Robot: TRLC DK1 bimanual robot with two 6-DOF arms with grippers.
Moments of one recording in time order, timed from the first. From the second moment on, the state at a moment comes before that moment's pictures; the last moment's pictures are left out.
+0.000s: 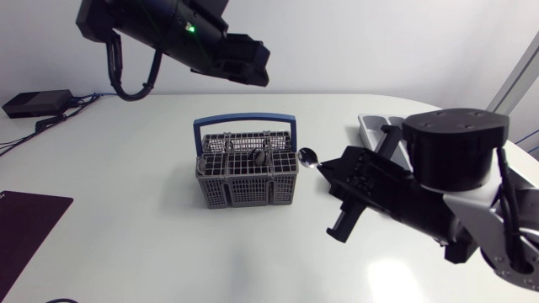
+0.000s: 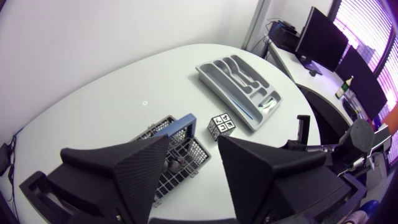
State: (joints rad) left arm -0.57 1.62 1.67 -0.78 0.18 0.00; right arm 0.68 1.06 0.58 0.00 0.12 -0.65
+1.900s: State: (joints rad) left arm -0.41 1.34 1.12 -0.63 0.09 0.25; right arm -0.61 1.73 0.92 -0.35 -0.41 -1.79
